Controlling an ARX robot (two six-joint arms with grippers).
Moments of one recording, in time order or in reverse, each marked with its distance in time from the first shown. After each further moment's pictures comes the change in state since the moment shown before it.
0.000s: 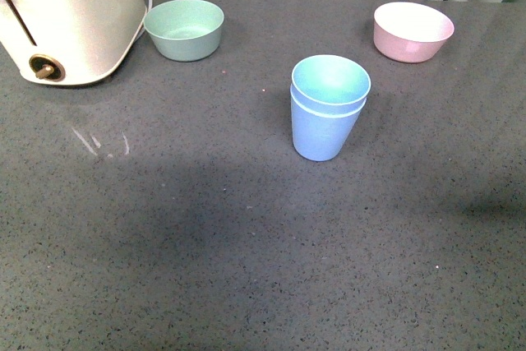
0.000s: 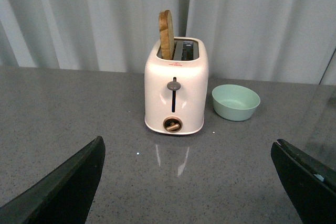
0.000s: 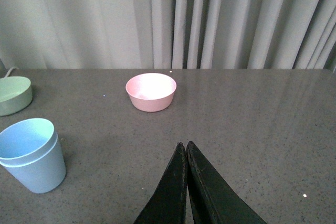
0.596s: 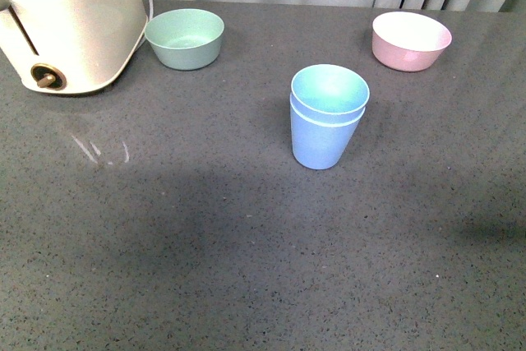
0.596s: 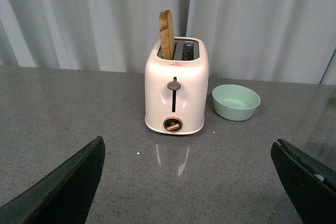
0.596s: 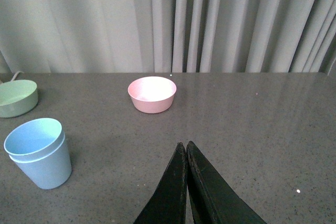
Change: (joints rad) left arm 0.000 0.000 0.000 0.000 0.000 0.000; right arm 0.000 -0.264 0.000 -0.254 0.000 0.000
